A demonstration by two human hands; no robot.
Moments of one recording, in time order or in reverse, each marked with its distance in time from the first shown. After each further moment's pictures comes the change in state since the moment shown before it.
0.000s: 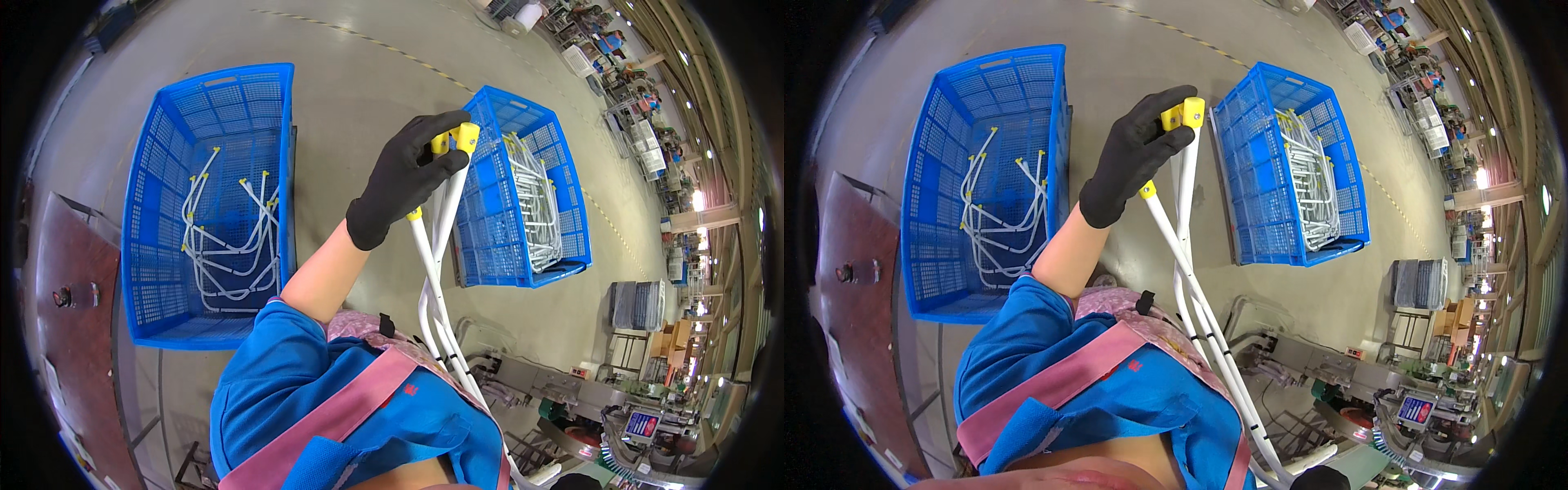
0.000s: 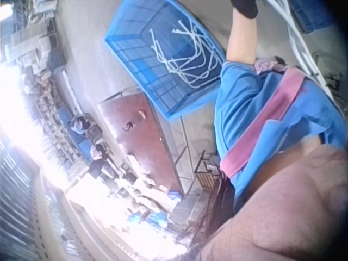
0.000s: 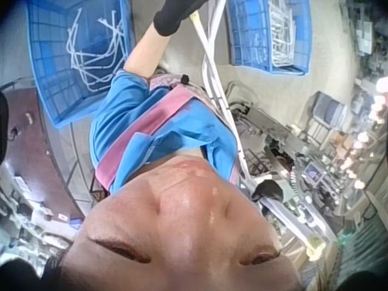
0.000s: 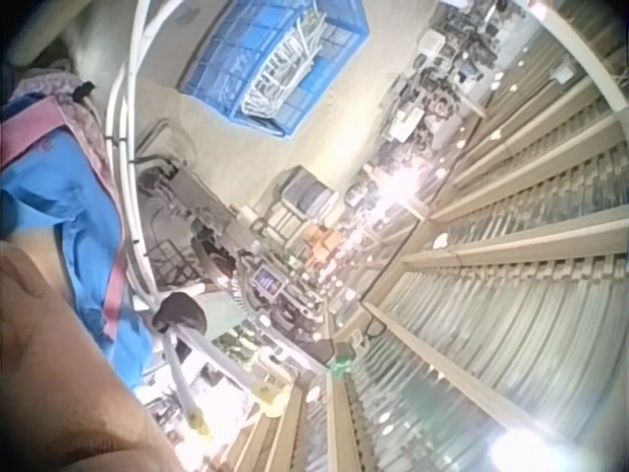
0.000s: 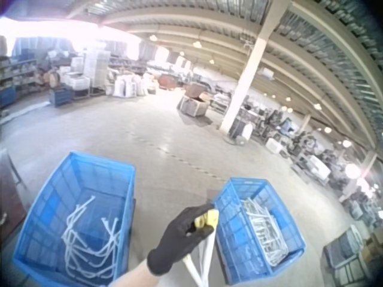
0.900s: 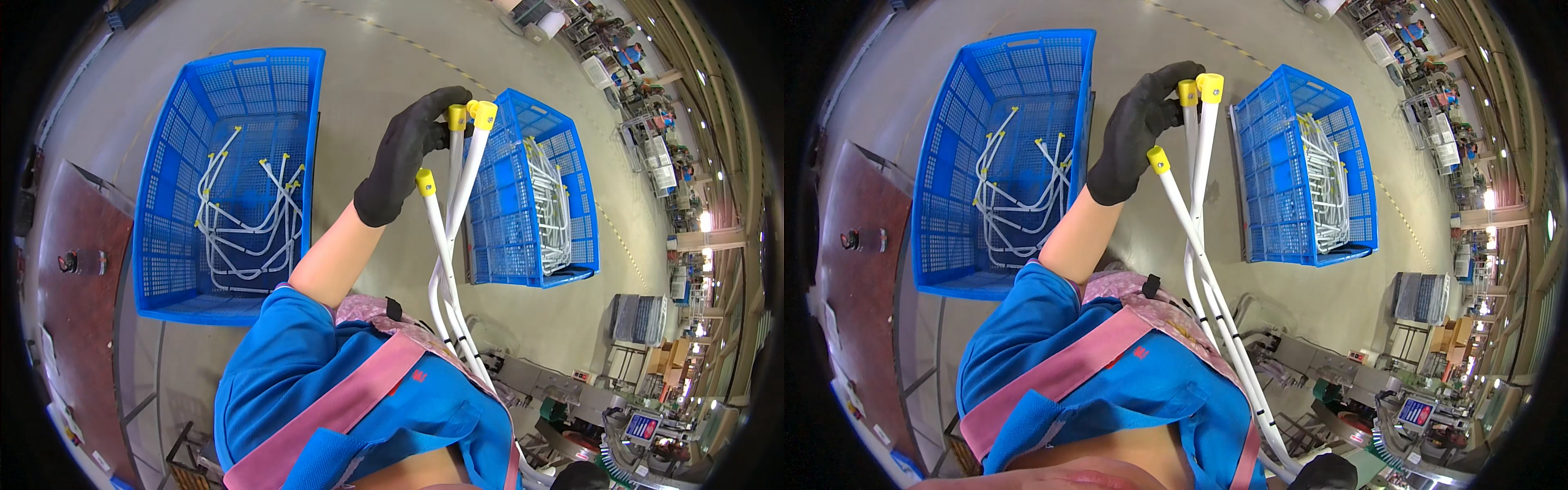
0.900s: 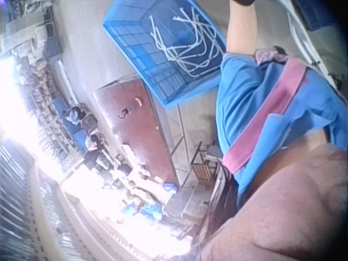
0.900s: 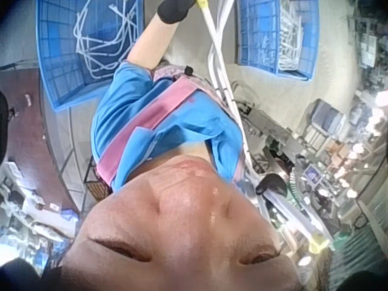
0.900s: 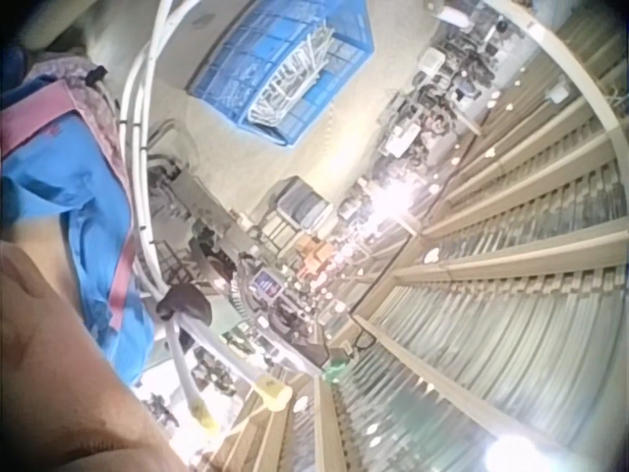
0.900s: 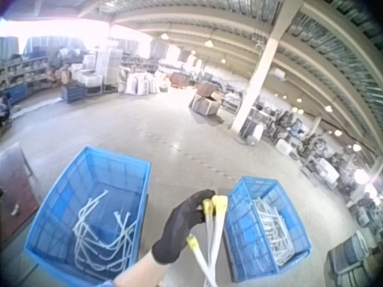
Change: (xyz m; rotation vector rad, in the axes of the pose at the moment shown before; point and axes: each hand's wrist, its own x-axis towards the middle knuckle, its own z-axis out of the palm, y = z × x) left_hand -0.021 0.009 -0.041 -0.332 0.060 0.000; right_hand -0.005 0.012 0.030 -0.001 -0.112 0.036
